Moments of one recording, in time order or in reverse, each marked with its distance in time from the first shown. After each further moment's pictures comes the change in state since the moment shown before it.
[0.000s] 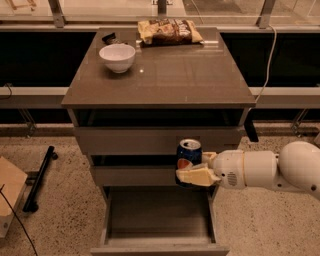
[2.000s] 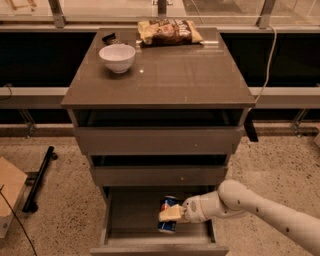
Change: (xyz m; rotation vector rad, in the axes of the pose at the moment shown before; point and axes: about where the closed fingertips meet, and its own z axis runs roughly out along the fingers) arm 0.249 -0.063 0.170 -0.131 0.327 0.862
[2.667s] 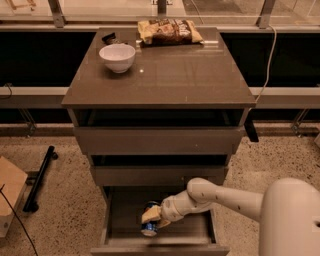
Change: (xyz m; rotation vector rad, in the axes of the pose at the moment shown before) arm -0.020 -0.061 0.116 0.077 0.138 0.220
